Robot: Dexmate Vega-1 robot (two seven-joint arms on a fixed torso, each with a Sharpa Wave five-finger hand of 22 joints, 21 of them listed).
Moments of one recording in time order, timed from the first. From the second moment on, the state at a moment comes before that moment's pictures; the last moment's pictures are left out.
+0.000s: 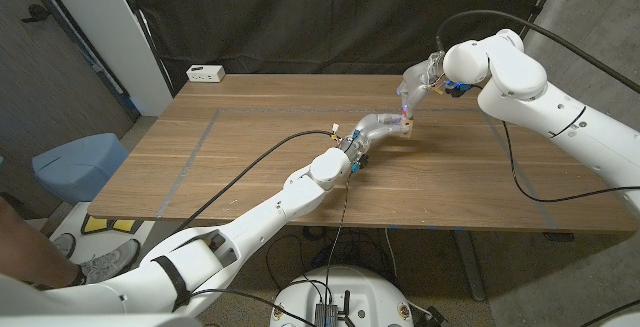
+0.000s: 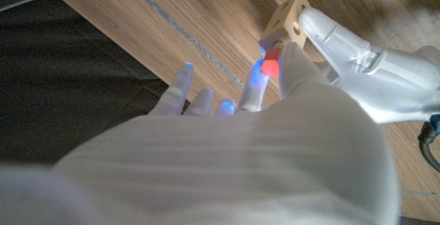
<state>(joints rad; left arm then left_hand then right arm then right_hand) 0.61 0.15 0.81 -1.16 -0.16 -0.22 0.10 0.94 0.07 0.28 -0.17 0.23 0.84 -0.17 0.20 0.20 0.87 -0.21 0.21 0.52 0.43 -0.05 0.21 0.19 0.14 0.12 0.21 0.19 -0.40 -0.92 -0.69 -2.07 -0.79 -0.43 1.00 0.96 -0.04 0.40 -0.16 0.18 0.86 -0.11 0.48 0.27 0.26 -0.17 0.21 0.19 0.26 -0.04 0.21 0.20 0.50 0.10 0.19 0.16</state>
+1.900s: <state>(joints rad) 0.60 0.15 0.81 -1.13 -0.17 -0.22 0.09 0.94 0.08 0.28 -0.17 0.23 0.84 -0.17 0.20 0.20 0.86 -0.21 0.21 0.53 0.43 -0.05 0.21 0.19 0.14 0.12 0.21 0.19 -0.42 -0.90 -0.70 -2.05 -0.82 -0.48 0.94 0.82 0.02 0.34 -0.10 0.17 1.16 -0.04 0.56 0.21 0.44 -0.16 0.22 0.19 0.36 -0.04 0.23 0.19 0.56 0.05 0.19 0.16</state>
